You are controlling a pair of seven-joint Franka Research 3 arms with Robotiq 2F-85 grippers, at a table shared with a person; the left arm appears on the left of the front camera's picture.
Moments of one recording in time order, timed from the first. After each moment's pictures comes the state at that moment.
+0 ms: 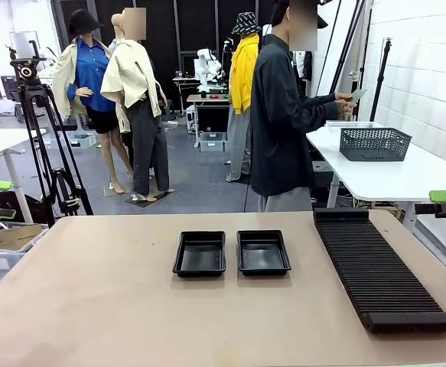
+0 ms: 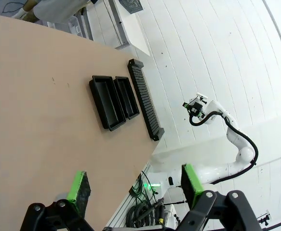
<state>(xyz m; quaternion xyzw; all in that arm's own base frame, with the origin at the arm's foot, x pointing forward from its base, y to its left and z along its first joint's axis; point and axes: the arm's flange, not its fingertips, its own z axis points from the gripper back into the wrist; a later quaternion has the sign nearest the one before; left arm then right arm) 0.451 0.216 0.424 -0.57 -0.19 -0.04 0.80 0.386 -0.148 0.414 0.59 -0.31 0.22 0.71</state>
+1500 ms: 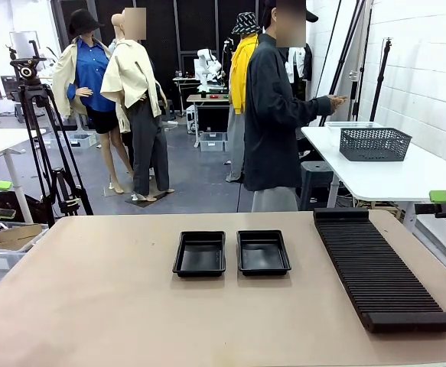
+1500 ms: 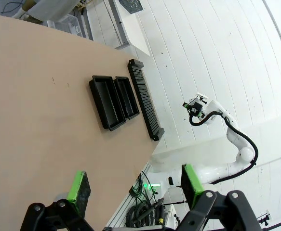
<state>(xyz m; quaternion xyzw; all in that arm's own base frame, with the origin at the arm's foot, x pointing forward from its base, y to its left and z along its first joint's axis) 0.451 0.216 0.424 -0.57 -0.19 -0.04 0.80 0.386 -0.148 0.414 0.59 -0.31 0.22 0.71</state>
